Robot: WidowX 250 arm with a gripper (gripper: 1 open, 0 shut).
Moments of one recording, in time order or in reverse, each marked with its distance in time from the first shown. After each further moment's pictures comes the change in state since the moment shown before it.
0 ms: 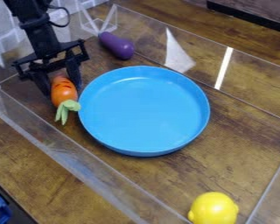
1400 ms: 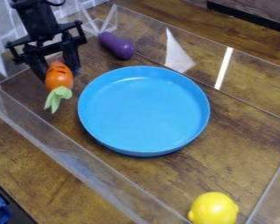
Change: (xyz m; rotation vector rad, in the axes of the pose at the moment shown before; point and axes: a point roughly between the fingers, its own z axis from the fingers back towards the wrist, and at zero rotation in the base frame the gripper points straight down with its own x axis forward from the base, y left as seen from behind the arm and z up) arm -0.012 -0.008 0.027 -0.028 -0.028 -0.131
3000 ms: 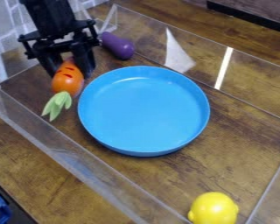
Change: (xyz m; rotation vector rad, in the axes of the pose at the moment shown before) arm -0.034 -0.035 0.010 -0.013 -0.046 -0.331
